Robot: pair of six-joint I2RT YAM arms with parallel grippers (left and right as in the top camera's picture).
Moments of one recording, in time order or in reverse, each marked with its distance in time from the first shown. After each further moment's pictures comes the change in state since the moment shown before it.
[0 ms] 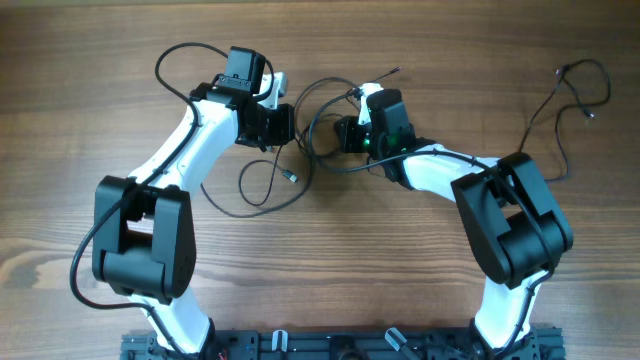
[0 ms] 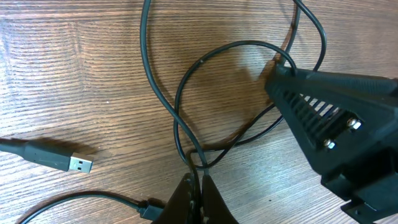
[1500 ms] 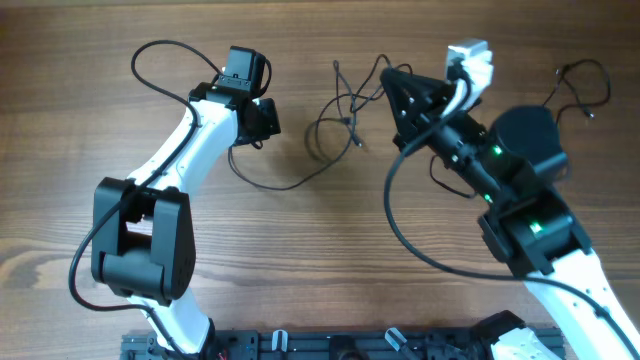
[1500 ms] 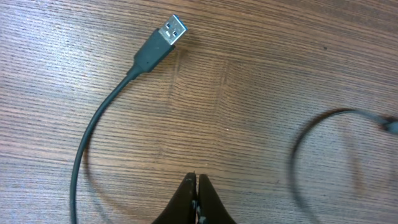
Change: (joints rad) left arm -0.002 -0.008 0.002 -0.009 -0.380 -0.190; right arm -0.010 -0.968 -0.001 -0.293 -0.027 -0.038
